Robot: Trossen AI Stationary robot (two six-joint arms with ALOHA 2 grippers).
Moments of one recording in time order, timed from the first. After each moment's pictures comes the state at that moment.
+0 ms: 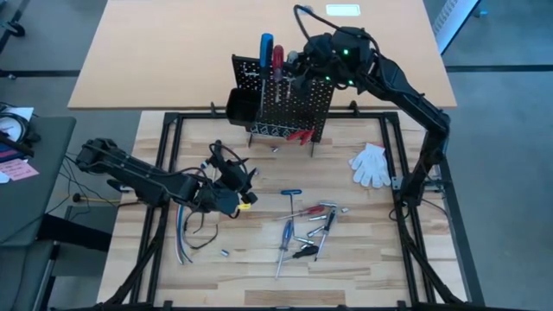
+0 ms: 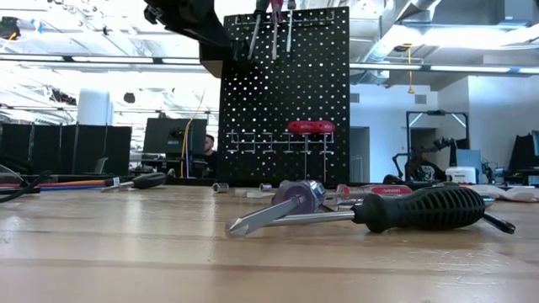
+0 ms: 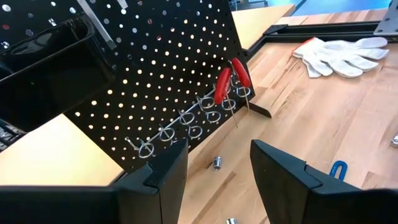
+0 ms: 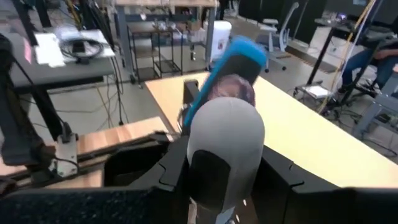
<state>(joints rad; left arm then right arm) -0.31 1.35 1.00 -0.28 -1.11 -0.26 -0.45 1.76 2.23 -0.71 0.10 -0.08</state>
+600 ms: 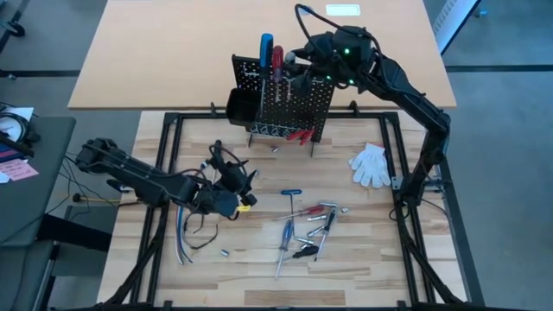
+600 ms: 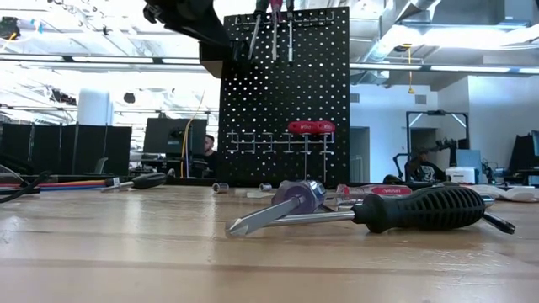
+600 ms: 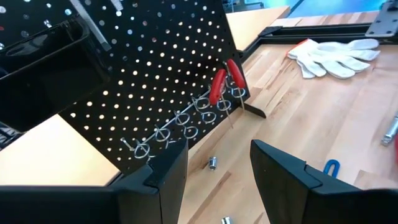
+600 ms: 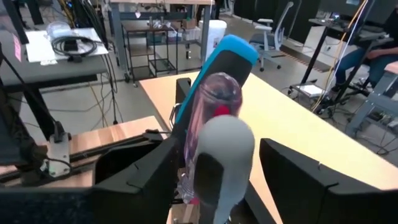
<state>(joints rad) -0.34 1.35 1.00 -0.28 -1.11 -0.26 -0.44 1.75 2.23 -0.71 0.11 -0.09</state>
